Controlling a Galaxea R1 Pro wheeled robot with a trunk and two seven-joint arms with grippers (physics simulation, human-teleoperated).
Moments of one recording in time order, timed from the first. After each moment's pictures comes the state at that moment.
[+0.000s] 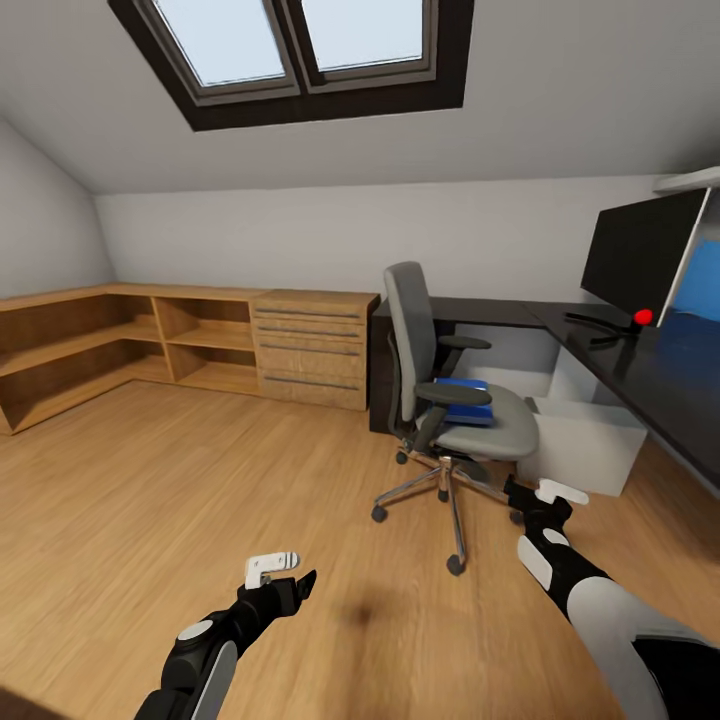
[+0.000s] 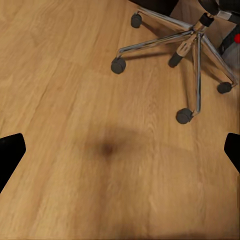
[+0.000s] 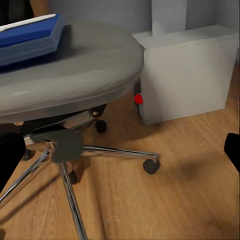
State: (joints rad) left arm -0.15 -0.08 -0.08 -1.35 0.25 0.50 -0.05; right arm -0.84 -0.12 -0.02 -0.24 -0.28 -0.37 -0.21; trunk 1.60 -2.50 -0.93
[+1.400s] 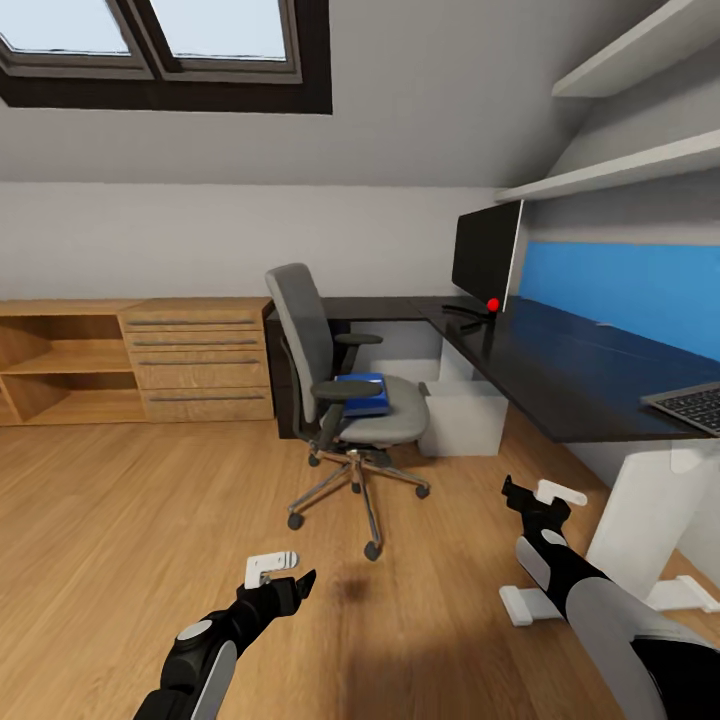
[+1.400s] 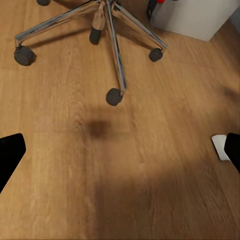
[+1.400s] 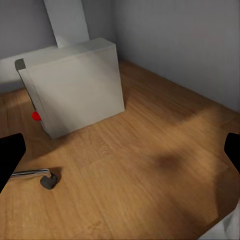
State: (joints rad) left arm -0.15 -0.08 -0.08 -1.35 0.25 0.50 -0.05; right arm -0.84 -0.12 -0.02 -0.23 -0.28 -0.37 -0.22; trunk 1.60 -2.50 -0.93
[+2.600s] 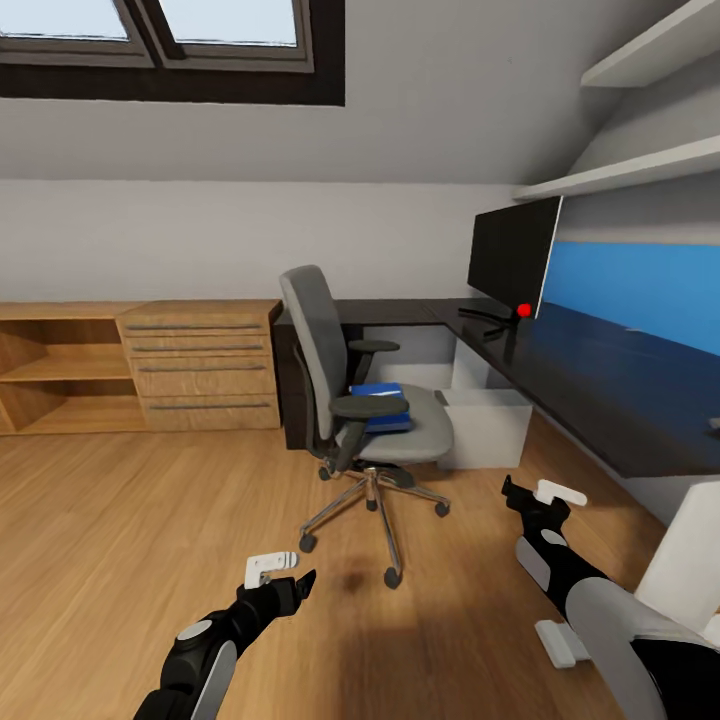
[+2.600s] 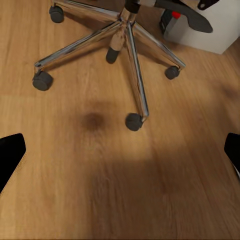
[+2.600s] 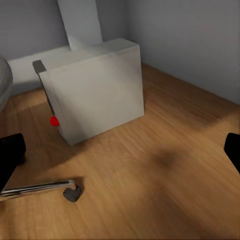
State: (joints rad) left arm -0.15 -0.08 -0.08 -1.35 0.25 0.50 -0.05; right arm -0.84 -0.12 -0.02 -0.23 -0.28 -0.37 -0.22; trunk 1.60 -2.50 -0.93
